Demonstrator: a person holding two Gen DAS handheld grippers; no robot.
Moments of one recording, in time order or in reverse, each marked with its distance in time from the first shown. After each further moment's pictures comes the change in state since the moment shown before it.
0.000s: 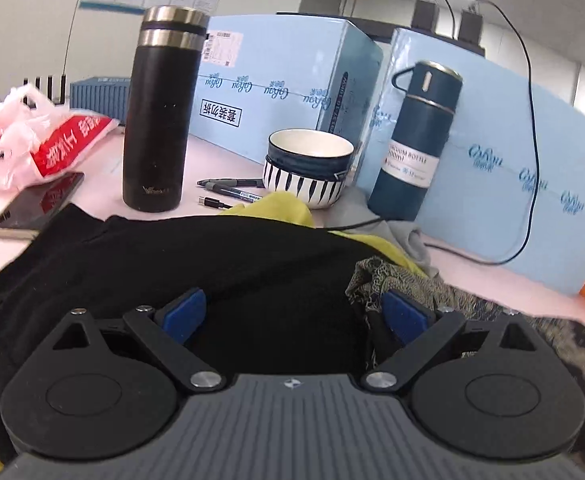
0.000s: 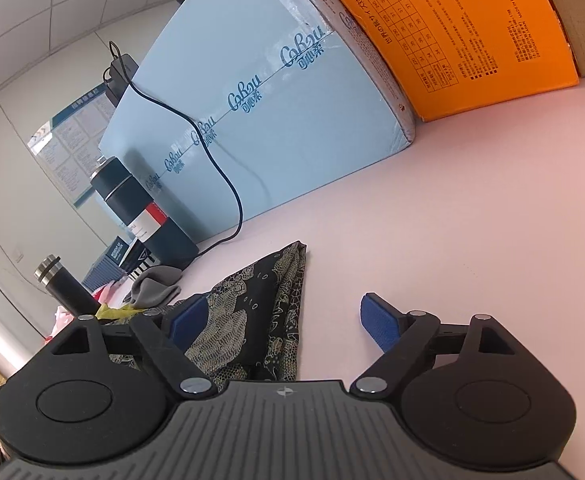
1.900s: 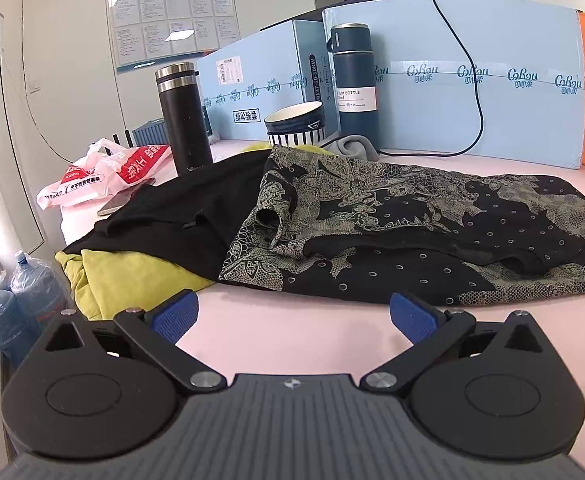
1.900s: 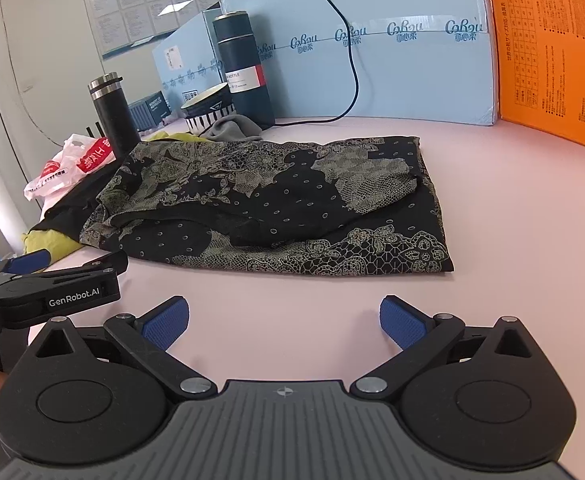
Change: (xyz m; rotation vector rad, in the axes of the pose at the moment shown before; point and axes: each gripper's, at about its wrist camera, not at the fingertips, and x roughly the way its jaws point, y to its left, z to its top) left arm -0.129 -0.146 -0.109 0.225 0.016 0.331; right arm -0.053 0.135 -0.118 -0.424 0.195 -0.110
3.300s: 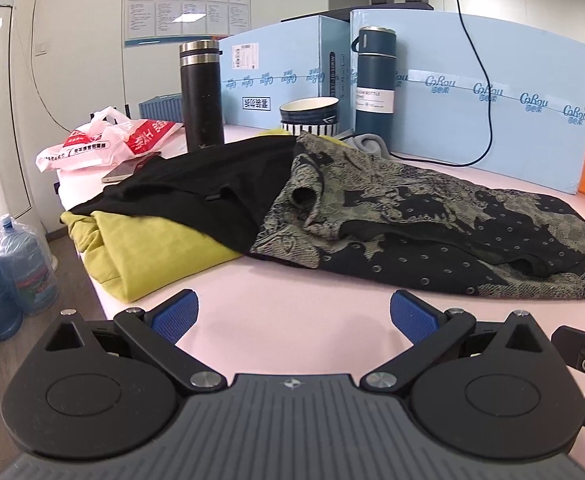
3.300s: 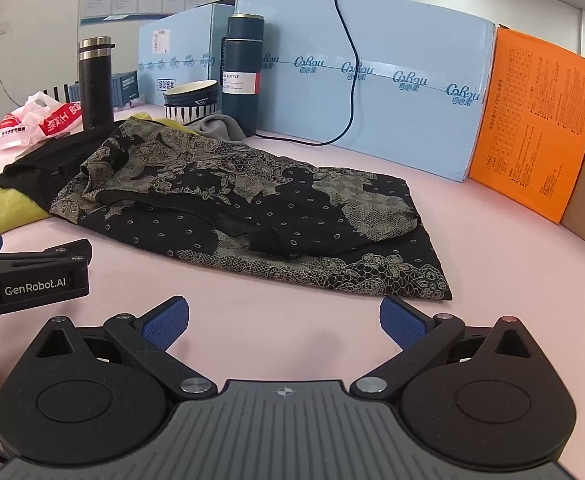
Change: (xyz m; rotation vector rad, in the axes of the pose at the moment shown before) left arm -0.003 0.040 -0.015 -0.120 0.014 -0.052; right arm 0.010 0.077 -0.010 -0.193 -0.049 -0.256
